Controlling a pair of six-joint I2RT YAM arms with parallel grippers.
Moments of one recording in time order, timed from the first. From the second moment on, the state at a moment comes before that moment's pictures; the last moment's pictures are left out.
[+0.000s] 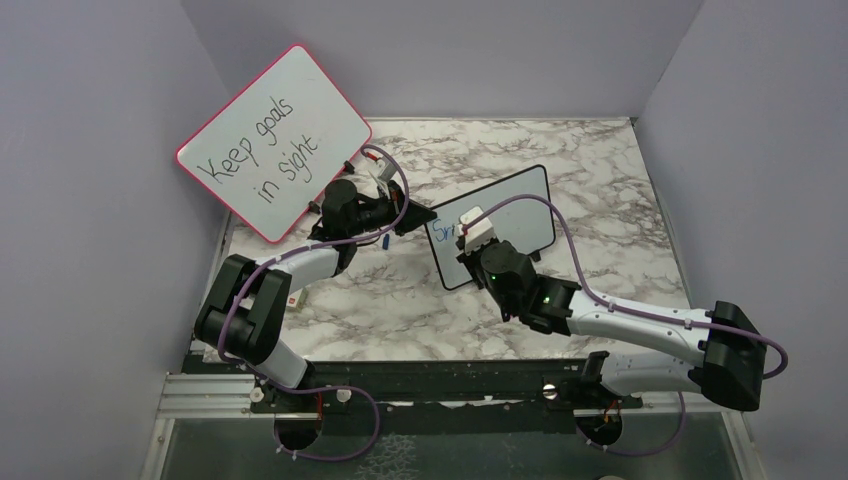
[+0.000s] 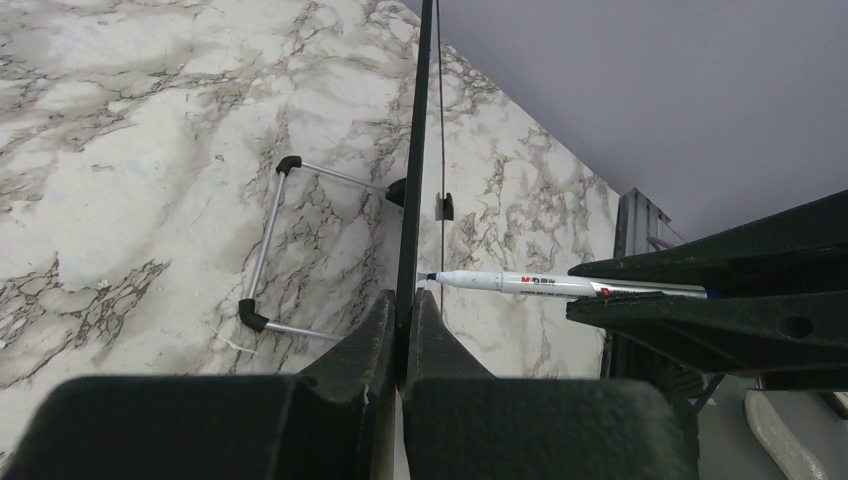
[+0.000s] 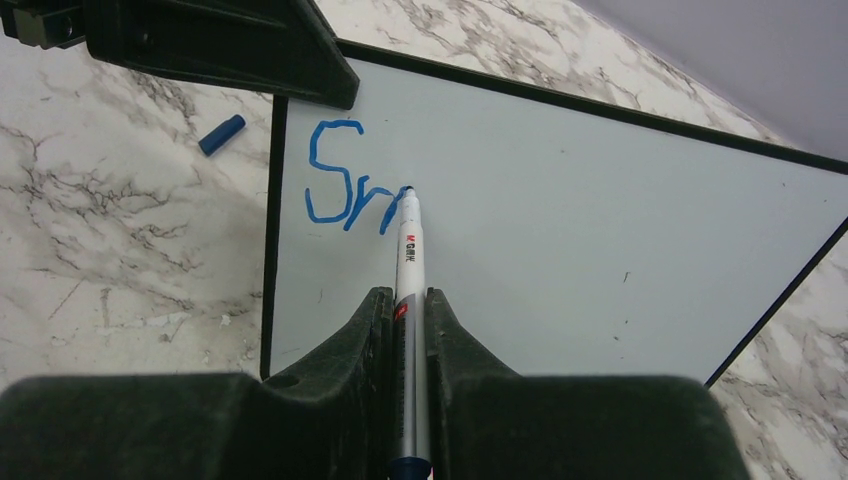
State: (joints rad) left arm -0.39 1.55 0.74 0.78 0.79 -0.49; right arm 1.07 1.18 0.73 0.13 0.63 -0.11
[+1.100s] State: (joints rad) left arm -0.39 1.55 0.74 0.78 0.79 -0.49; right arm 1.06 1.16 0.72 0.03 0.63 -0.05
